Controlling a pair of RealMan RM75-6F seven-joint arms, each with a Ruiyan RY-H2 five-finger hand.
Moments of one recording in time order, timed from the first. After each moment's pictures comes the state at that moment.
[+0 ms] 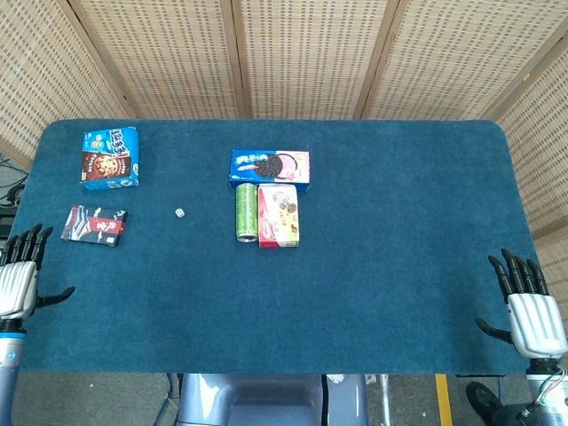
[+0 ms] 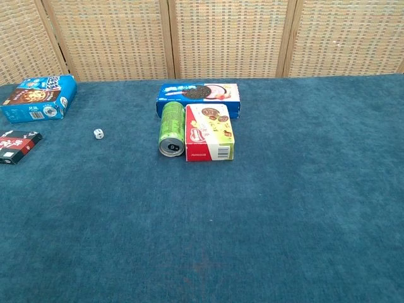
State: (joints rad) left arm -0.23 -1.27 -0.04 -1.44 1.25 1.39 0.03; right arm 0.08 -1.14 0.07 -1.58 -1.48 1.47 -0.07
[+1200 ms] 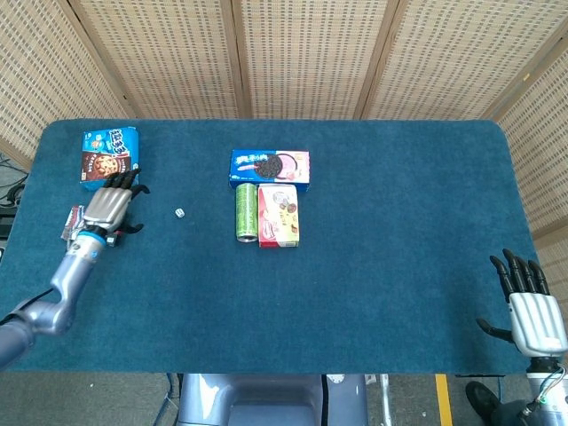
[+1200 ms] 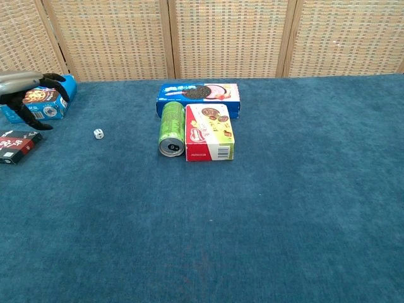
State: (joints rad) left arm -0.74 -1.53 -0.20 -0.87 1.25 0.70 -0.08; right arm 0.08 -1.14 0.07 -1.58 -1.46 1.45 -0.06
